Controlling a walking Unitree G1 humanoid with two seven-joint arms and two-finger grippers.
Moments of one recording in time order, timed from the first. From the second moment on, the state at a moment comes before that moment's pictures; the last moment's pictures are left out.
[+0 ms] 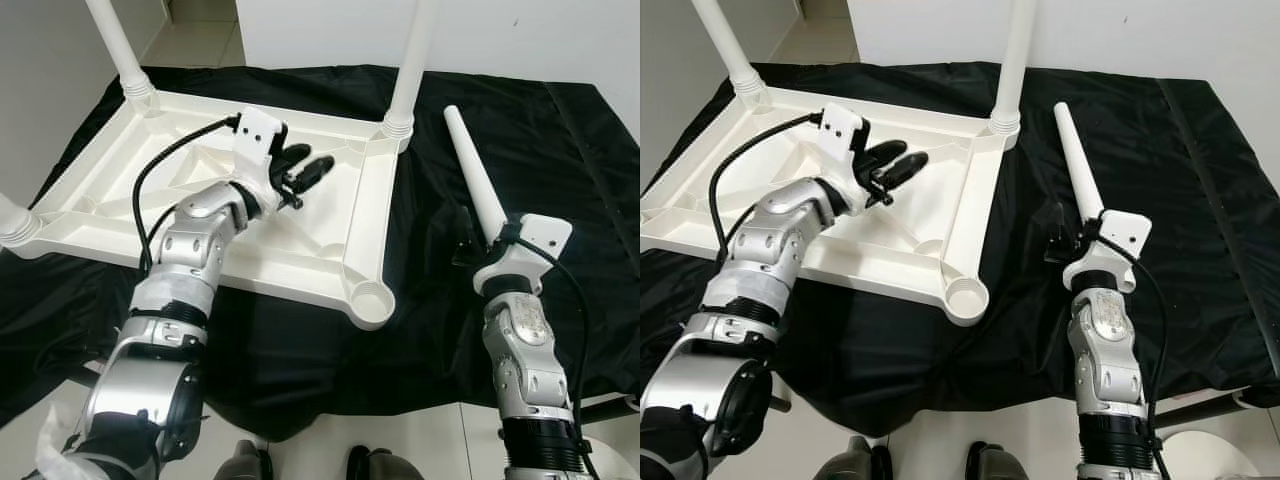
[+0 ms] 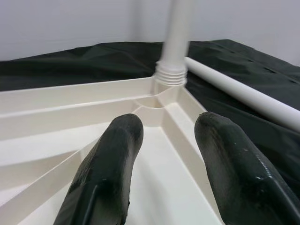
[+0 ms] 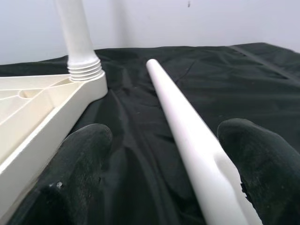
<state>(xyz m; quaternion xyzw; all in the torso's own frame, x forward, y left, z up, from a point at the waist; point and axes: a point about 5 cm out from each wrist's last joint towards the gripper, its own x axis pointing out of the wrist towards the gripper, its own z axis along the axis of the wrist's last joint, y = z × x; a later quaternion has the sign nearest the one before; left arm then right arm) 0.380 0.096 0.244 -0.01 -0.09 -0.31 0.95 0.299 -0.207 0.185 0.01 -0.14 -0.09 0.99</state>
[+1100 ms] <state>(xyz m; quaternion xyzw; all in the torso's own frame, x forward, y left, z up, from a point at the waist) 0.340 0.102 0.216 -0.02 -0.19 -0.12 0.97 0.271 -0.228 0.160 -0.08 -0.13 -0.23 0.96</state>
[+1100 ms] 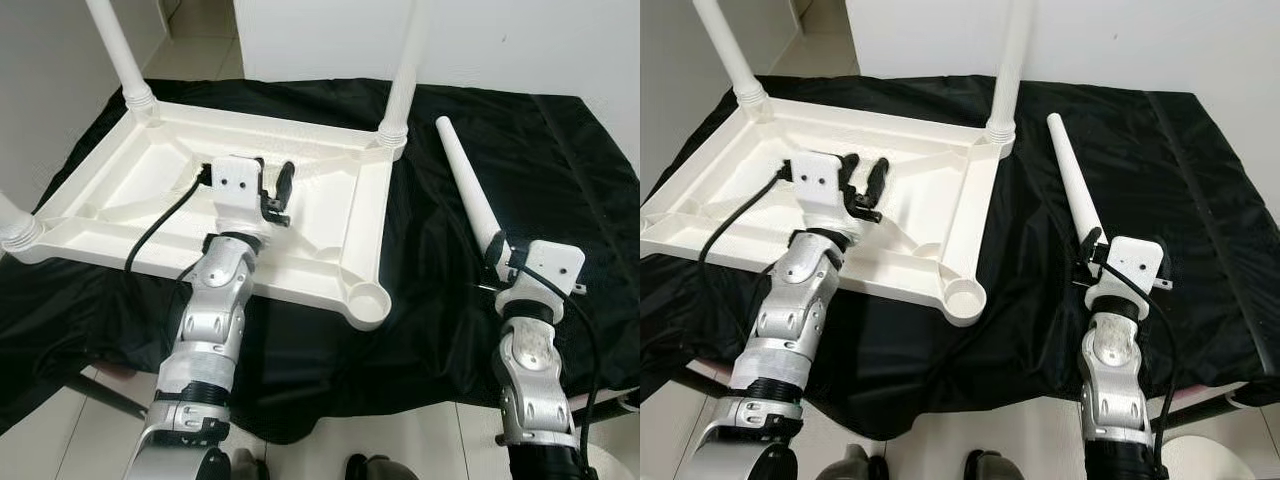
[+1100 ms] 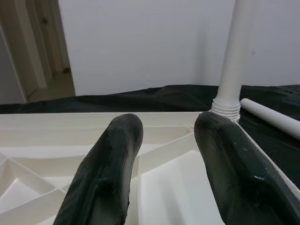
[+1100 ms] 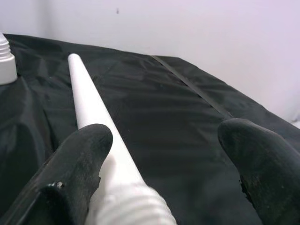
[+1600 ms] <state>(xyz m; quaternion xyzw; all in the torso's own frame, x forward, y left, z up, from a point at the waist) 0.335 0.104 0.213 0.03 -0.20 -0.13 0.97 0.276 -0.246 0.130 -0.05 -0.05 -0.18 0.98</state>
